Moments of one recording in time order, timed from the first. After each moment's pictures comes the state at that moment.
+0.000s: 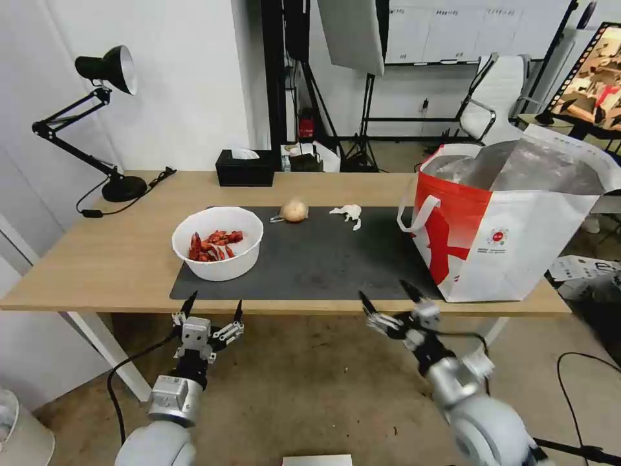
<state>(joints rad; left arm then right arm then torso) 1.58 -1.18 -0.43 -2.10 -0.10 -0.02 -0.19 -1.24 0.95 0.15 2.00 0.56 0.03 0.04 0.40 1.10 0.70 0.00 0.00</state>
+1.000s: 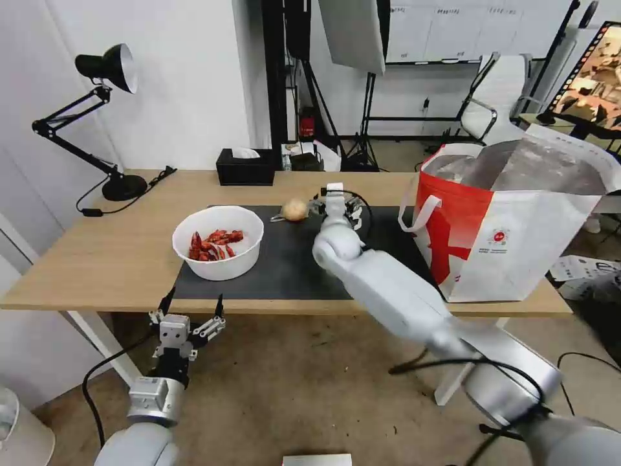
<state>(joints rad) 1.63 -1.21 -0.51 -2.13 -0.11 -0.05 -0.19 -0.15 1.48 -0.36 0.93 0.72 -0.26 0.80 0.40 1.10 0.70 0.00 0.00</state>
